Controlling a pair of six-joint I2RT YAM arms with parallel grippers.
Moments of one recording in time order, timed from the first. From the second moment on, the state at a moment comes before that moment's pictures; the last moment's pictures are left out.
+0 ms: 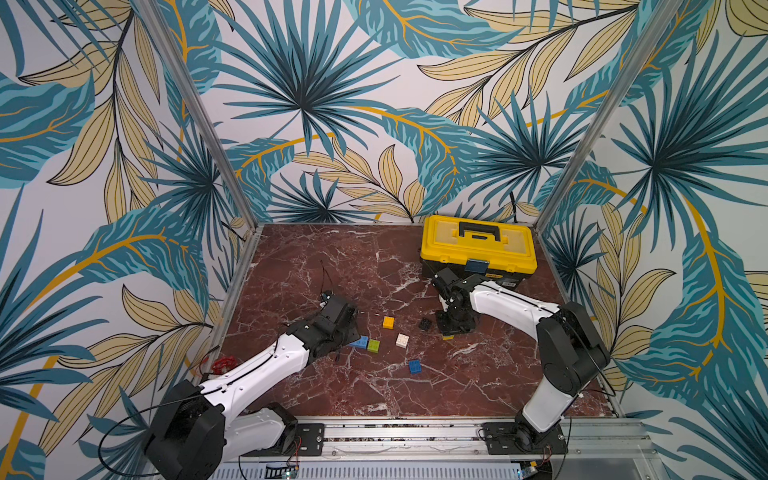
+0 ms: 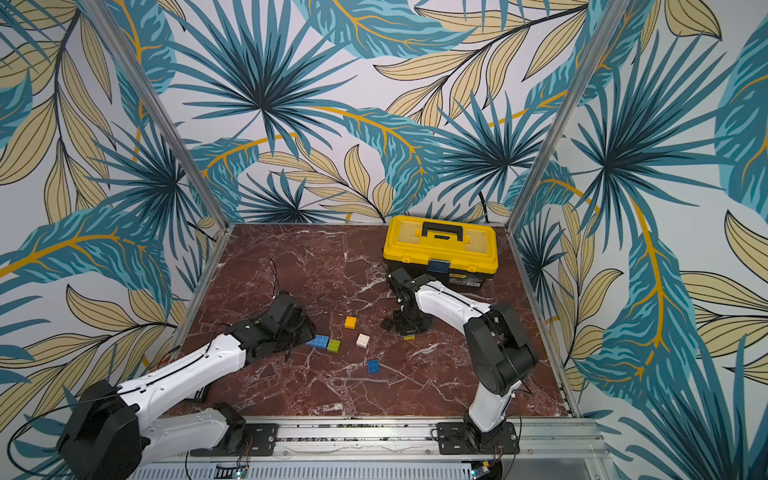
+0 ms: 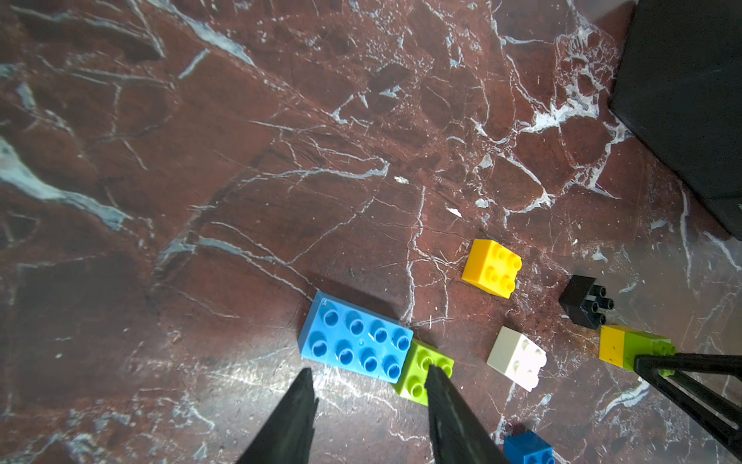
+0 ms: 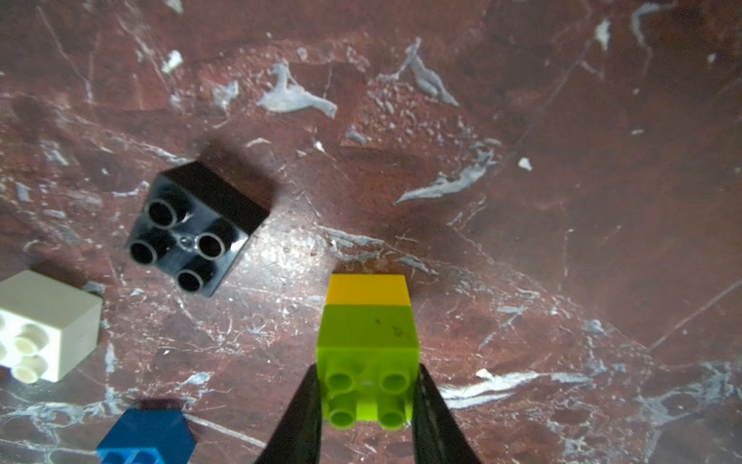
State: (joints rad) left arm -0.59 1.18 0.69 -0.49 -0.11 -0.93; right arm 0.51 1.76 1.16 -0.91 0.03 0.40
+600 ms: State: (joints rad) left arm -0.59 1.14 0.73 -0.53 -0.15 -0.91; right arm 0.56 1.59 1.13 -0.94 0.05 0.49
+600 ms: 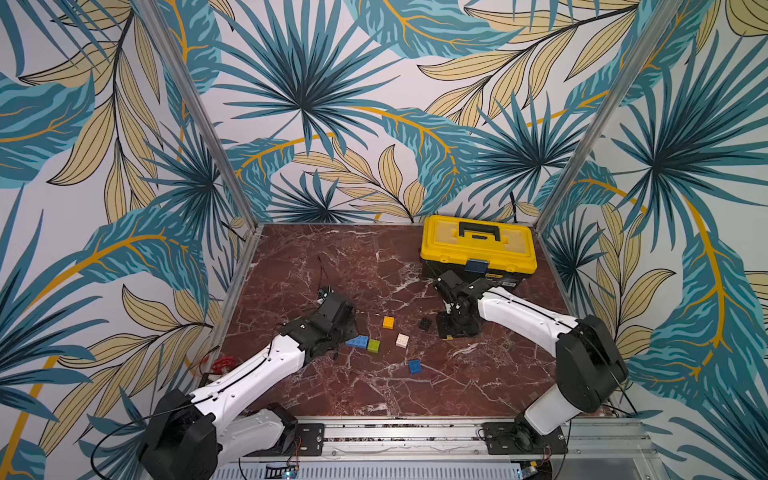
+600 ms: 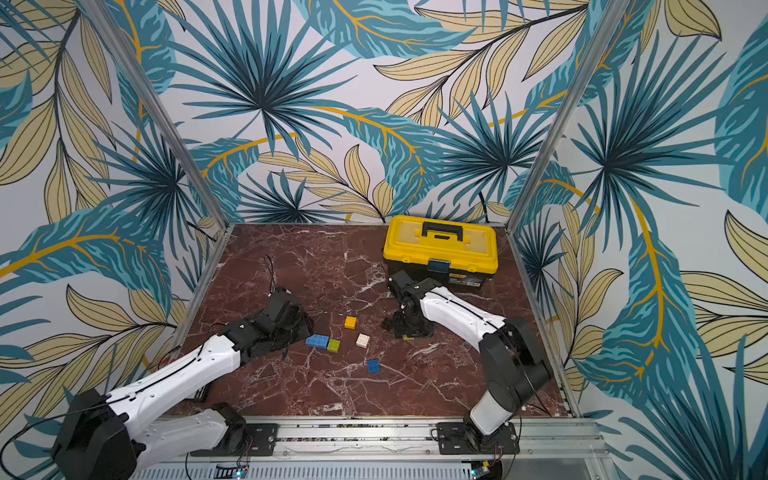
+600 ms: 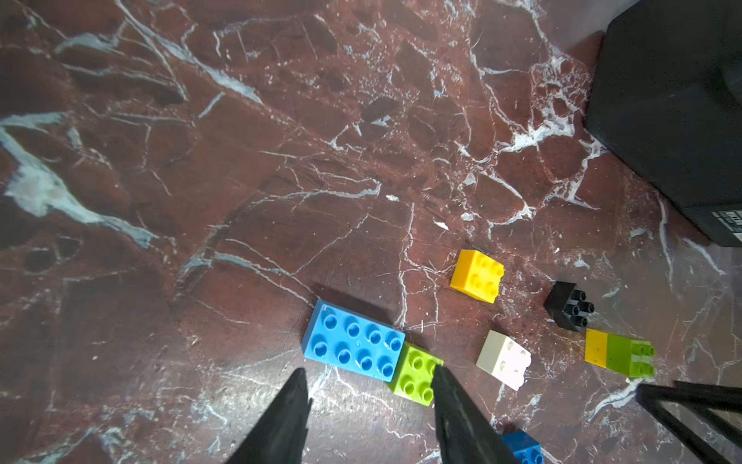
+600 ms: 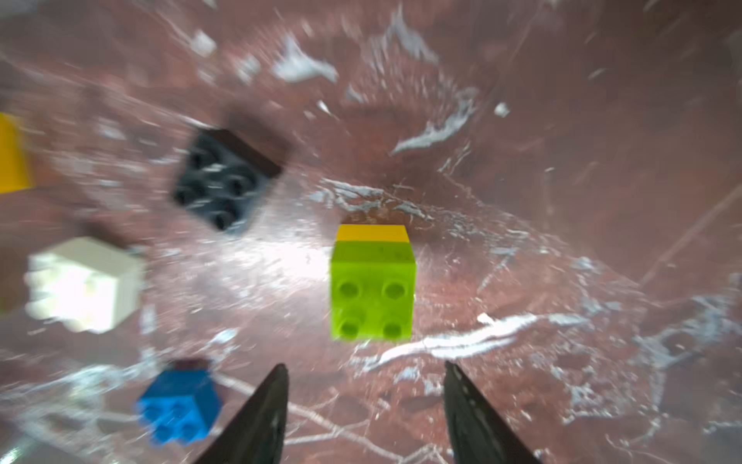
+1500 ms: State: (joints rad) left arm -0.57 1.10 0.72 -0.55 -0.17 -0.94; right arm 0.93 1.77 1.15 -0.88 0.04 0.68
